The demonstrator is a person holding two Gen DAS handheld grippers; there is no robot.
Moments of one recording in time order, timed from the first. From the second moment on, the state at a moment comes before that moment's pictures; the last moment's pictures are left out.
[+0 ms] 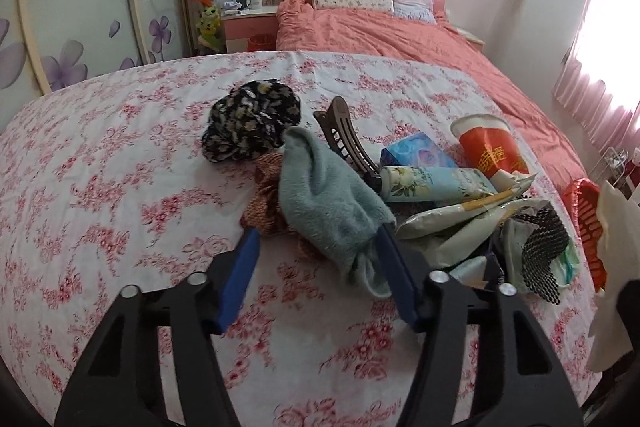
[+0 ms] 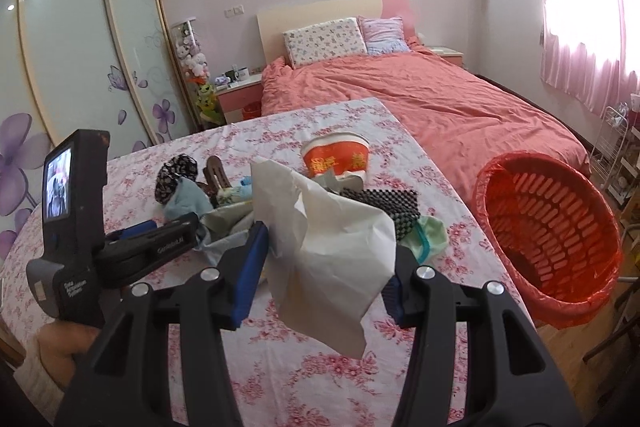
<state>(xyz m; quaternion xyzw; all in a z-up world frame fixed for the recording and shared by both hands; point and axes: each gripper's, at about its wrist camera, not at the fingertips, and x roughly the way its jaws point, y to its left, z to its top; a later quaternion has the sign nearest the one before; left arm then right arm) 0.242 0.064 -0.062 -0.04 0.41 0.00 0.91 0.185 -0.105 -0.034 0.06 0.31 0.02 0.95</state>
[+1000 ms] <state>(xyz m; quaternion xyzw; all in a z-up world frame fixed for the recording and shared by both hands) 0.209 0.031 0.033 -0.01 0.33 -0.08 0.94 0.165 -0.168 0.006 0.10 0.27 -0.01 0.96</state>
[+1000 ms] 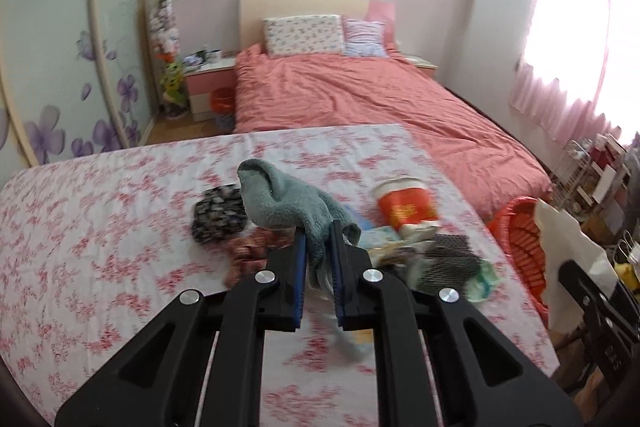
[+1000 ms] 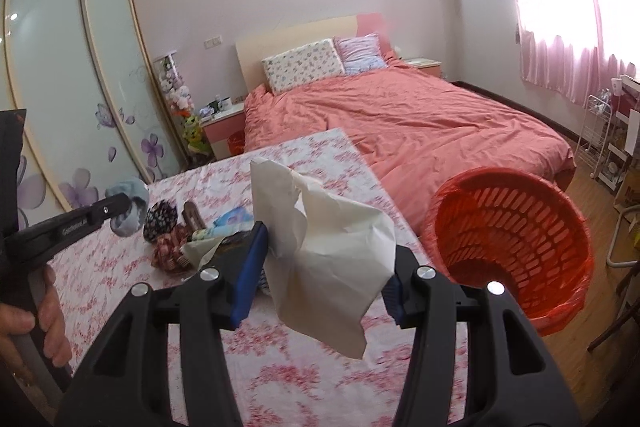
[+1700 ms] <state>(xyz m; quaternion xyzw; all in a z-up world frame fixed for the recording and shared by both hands) 0.191 -0.134 0.022 0.04 0.33 -0.29 0.90 0.150 -0.300 0.007 0.14 0.22 -0.13 0.96</state>
